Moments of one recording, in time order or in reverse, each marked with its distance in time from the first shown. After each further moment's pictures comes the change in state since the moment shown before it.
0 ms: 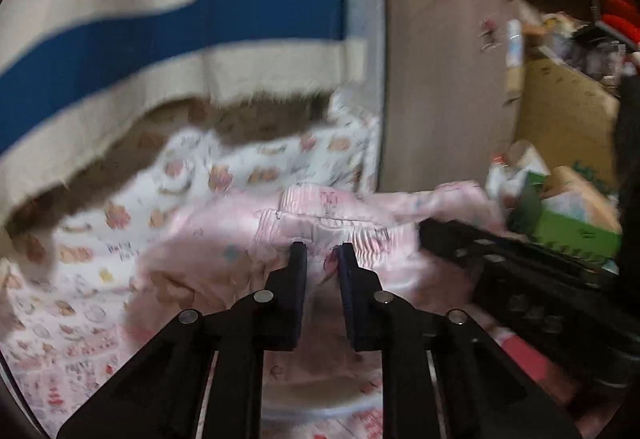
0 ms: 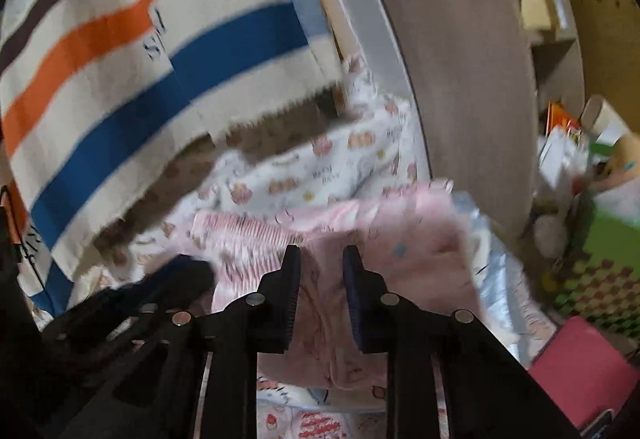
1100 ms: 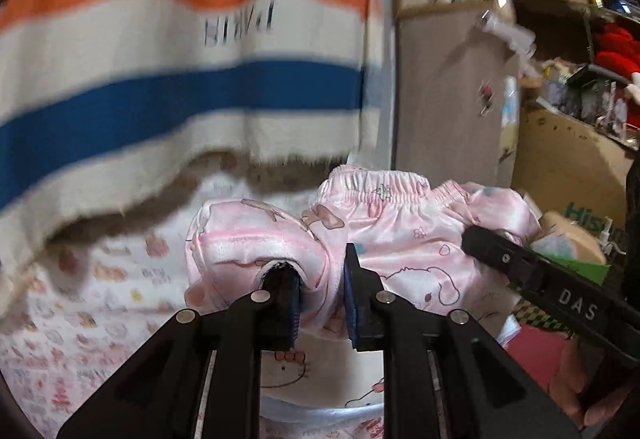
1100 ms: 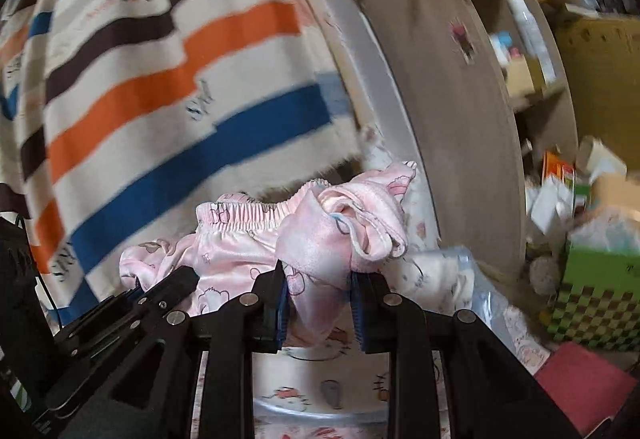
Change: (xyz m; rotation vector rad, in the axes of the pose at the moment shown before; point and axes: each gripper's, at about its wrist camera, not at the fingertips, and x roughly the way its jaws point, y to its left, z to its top) left arm -0.052 0.018 -0.003 -0.036 -0.177 0.015; right arm -0.052 -0.003 -0.009 0.001 -0.183 0.067
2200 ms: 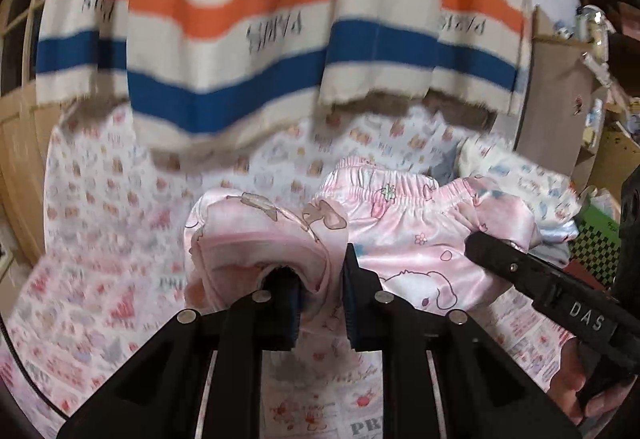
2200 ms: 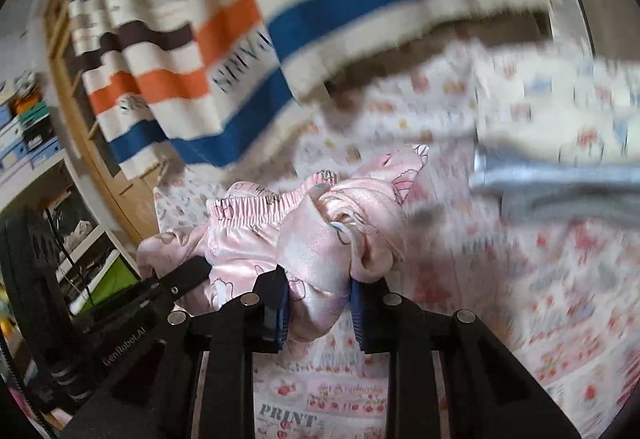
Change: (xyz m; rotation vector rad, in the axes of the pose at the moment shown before) left arm -0.236 0.123 -0.124 -0.236 0.076 0.381; right arm -0.077 0.194 -0.164 -0.196 0.278 0.436
